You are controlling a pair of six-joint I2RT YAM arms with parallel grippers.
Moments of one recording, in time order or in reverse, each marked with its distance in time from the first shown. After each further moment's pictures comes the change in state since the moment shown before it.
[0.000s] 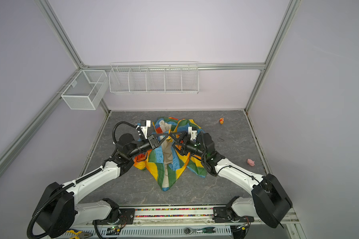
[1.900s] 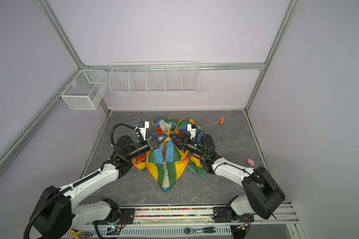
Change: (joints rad) left arm -0.004 -0.043 -0.032 0.000 -0.012 -0.031; right arm -0.023 0.063 -0.055 0.277 -0.067 -0.014
